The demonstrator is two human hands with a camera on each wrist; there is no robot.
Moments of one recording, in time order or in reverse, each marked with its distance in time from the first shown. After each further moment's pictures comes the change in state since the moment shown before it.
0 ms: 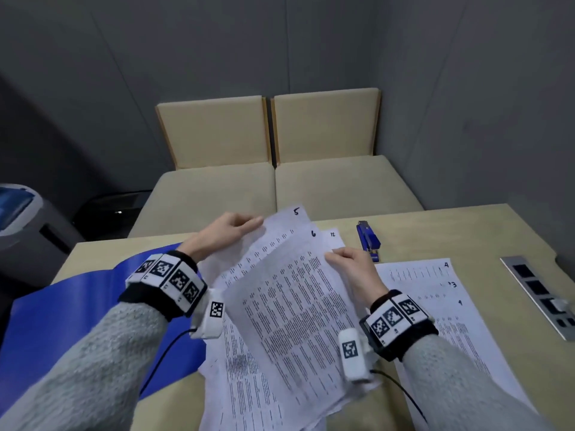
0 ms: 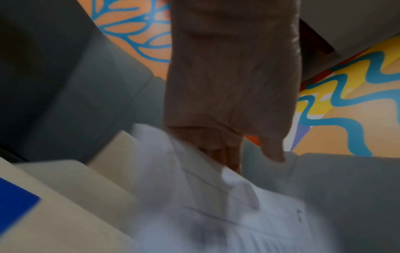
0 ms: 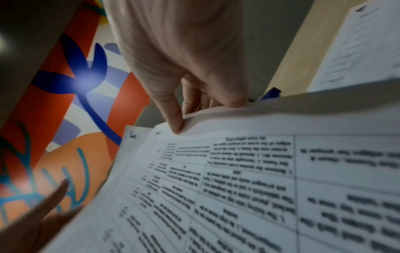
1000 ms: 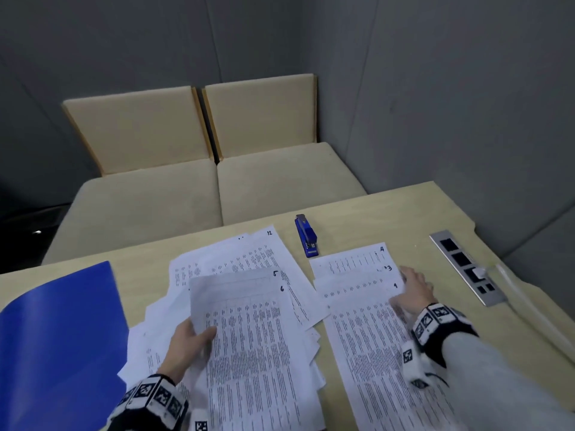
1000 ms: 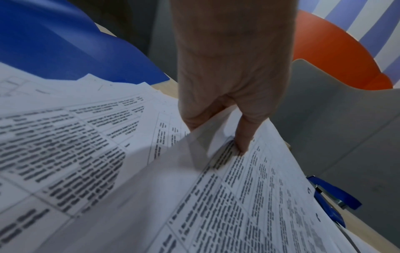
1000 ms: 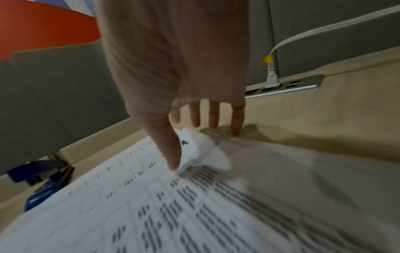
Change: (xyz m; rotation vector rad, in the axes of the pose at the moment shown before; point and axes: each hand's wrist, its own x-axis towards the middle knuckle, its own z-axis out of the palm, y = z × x) left_hand 0.002 -0.117 0.189 -0.315 0.196 -0.428; right_hand 0.035 0.093 -0.259 -0.975 0.328 0.340
